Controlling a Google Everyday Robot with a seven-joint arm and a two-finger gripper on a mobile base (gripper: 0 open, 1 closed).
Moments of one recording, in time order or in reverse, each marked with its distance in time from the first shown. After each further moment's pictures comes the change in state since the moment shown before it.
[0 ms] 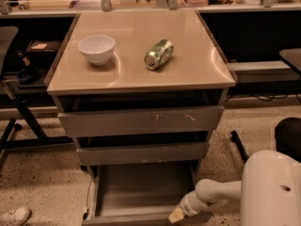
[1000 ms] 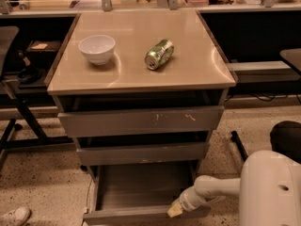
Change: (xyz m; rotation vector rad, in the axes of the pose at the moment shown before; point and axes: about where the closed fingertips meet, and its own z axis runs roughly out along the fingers) arm -0.018 -0.013 0.001 0.017 -0.024 -0.044
